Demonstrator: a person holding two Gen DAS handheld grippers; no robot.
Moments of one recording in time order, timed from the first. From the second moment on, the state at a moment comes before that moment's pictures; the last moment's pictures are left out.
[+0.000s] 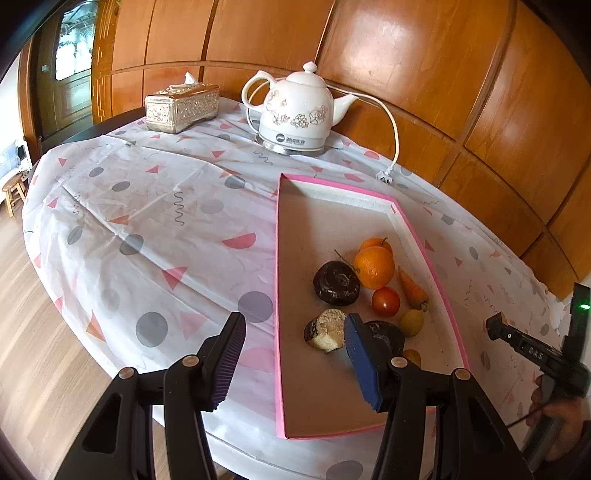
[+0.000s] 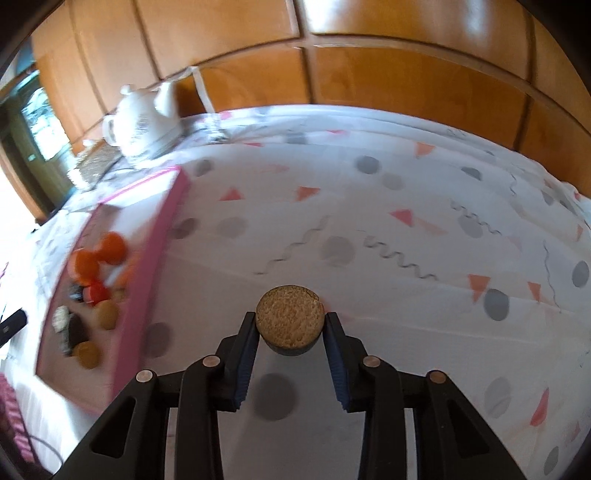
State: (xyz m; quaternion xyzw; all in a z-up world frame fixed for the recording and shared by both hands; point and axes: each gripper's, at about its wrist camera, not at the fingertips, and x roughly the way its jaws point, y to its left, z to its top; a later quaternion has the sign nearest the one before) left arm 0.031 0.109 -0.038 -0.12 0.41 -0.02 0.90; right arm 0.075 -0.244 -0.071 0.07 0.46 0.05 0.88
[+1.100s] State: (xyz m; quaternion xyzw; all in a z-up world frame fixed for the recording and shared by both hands) left arm 0.030 0.119 -0.044 -0.14 0.41 -0.01 0.90; right arm 0.061 -0.085 -0.069 -0.17 0.47 0.23 0.84
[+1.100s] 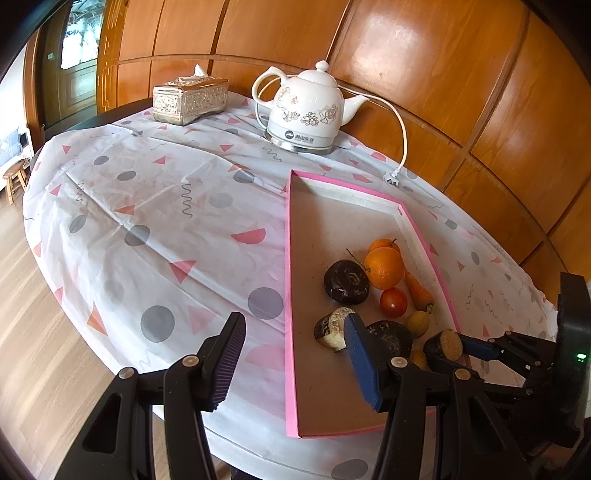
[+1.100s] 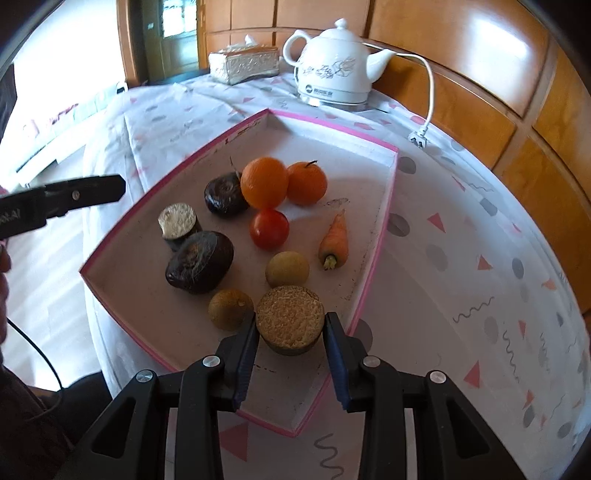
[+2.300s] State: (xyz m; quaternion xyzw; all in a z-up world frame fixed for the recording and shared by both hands) left arm 0.014 0.093 -0.019 -0.09 0.37 -0.01 0.93; right arm 0.041 -0.104 -0.051 -0.05 0.42 0.16 0.89
